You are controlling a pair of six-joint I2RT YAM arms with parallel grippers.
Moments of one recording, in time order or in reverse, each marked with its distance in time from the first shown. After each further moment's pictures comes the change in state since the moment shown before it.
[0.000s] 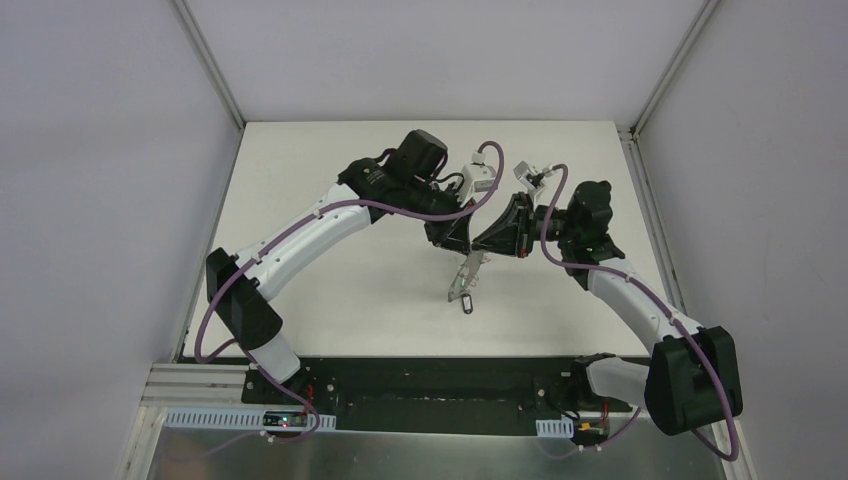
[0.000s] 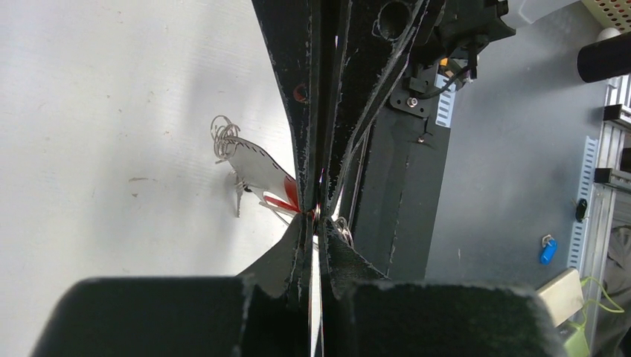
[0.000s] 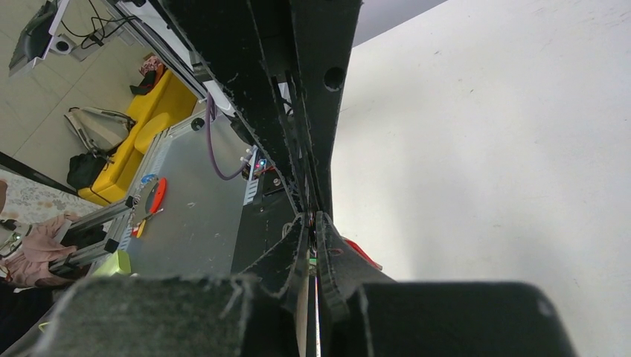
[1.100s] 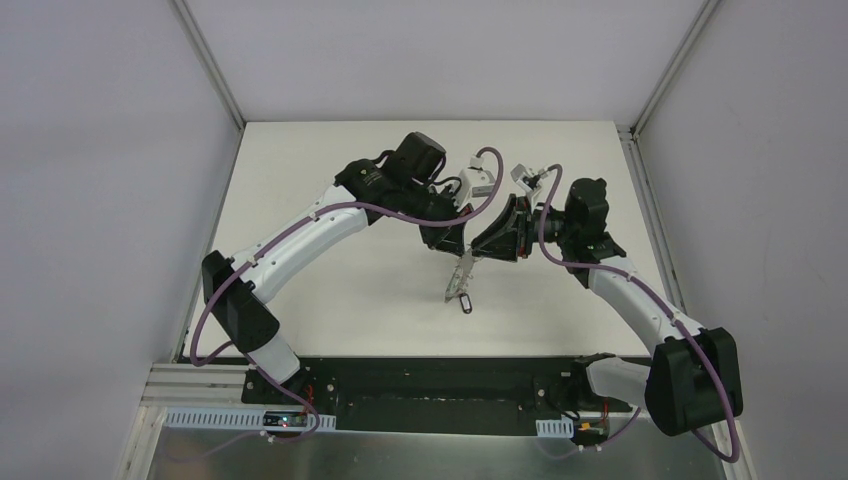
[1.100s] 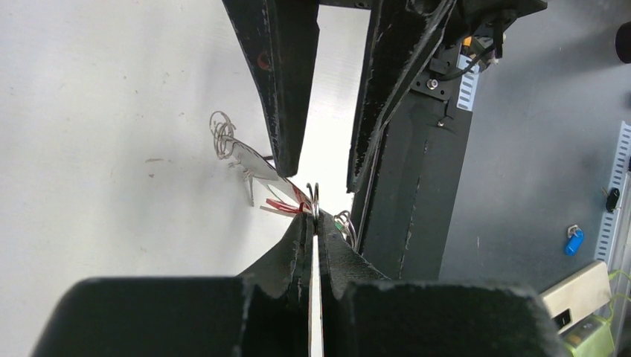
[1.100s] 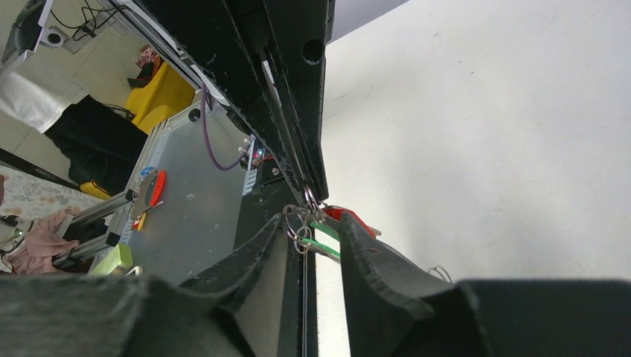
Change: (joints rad) left arm -0.013 -0.019 -0.005 -0.041 -0.061 0.063; right arm 0.004 -0.001 0.029 -0.160 0.000 -0.112
